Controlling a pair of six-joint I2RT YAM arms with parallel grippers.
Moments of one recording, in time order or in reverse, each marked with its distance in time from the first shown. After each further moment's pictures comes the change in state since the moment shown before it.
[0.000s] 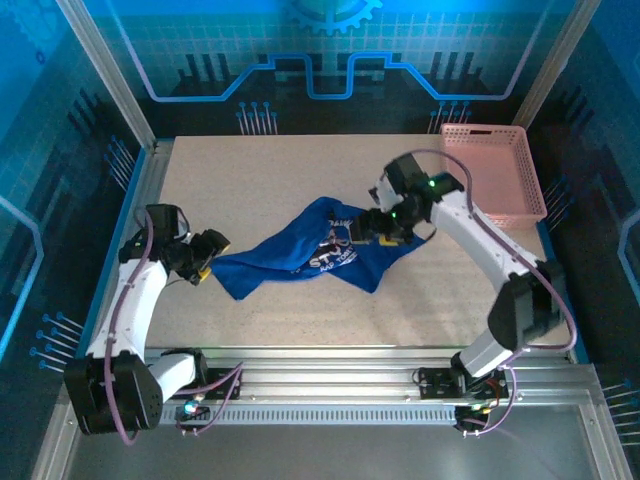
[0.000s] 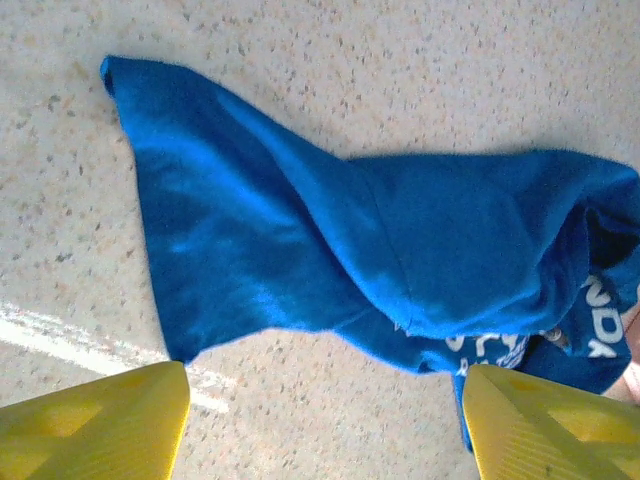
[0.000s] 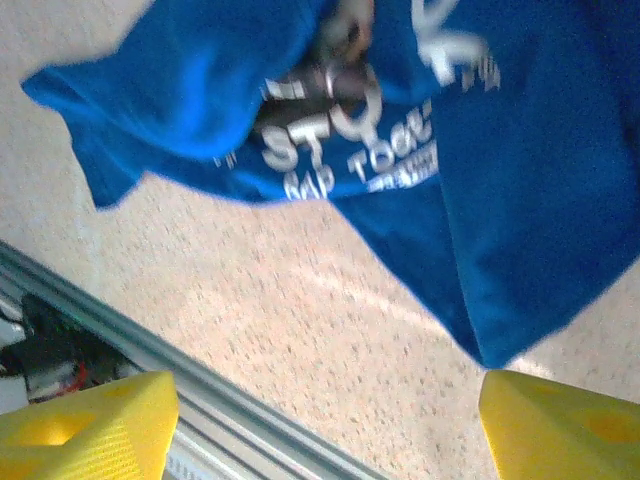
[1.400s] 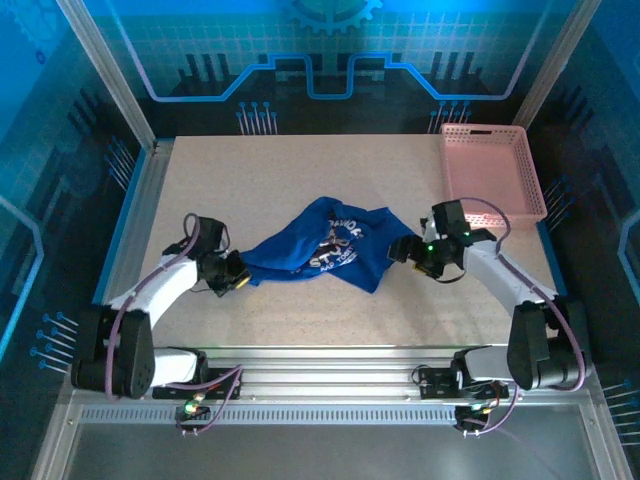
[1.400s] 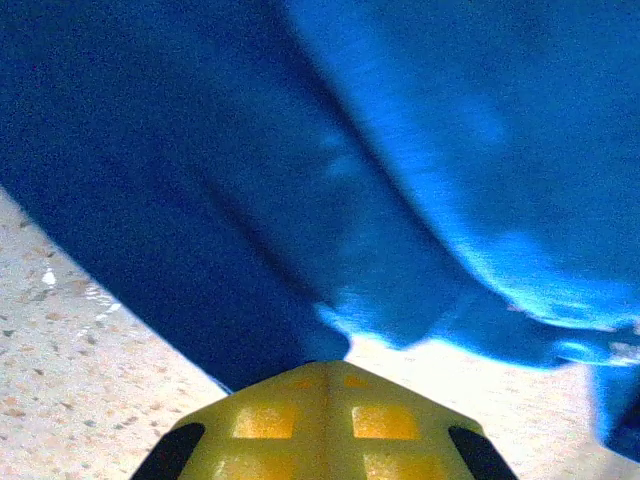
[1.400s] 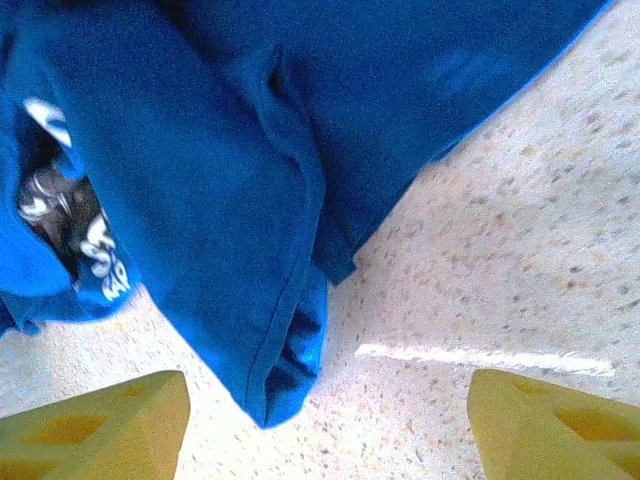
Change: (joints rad) left arm -0.233 0.180 -0.153 0.259 -0.051 -0.042; right arm -0.283 -0.211 -0.523 0.435 0.021 0.195
